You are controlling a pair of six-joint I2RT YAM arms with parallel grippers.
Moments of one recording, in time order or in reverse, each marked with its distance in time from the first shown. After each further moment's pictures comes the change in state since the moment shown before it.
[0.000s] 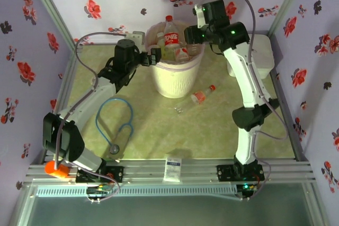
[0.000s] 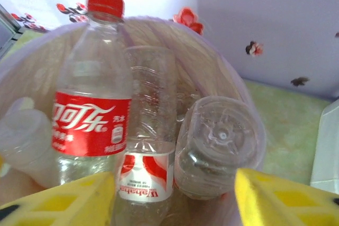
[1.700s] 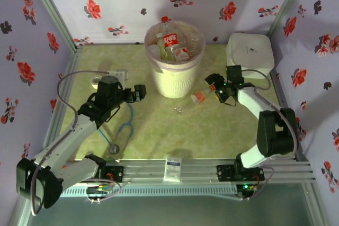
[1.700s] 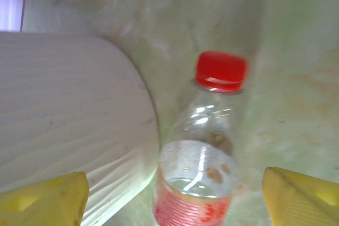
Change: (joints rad) left arm 0.025 -0.481 -0.529 -0.157 0.086 -0.165; right arm -0.269 -0.426 -1.555 0.907 -0.328 0.928
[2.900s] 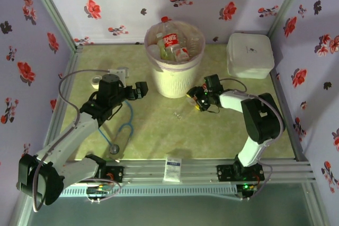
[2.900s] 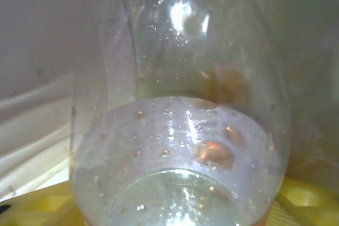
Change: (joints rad) left arm 0.000 0.035 0.001 0.060 0.019 -0.038; right arm 0.190 0.172 -0.078 0.188 -0.069 0.111
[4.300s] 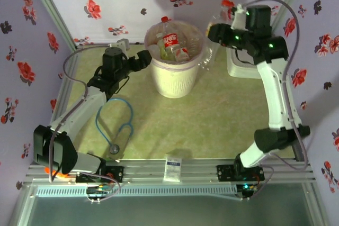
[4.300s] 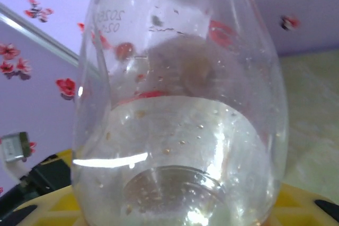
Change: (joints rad) left arm 0.057 0.312 0.354 0.125 0.037 -0.164; right arm -0.133 -0.093 1.260 -0.893 -0.031 -0.727
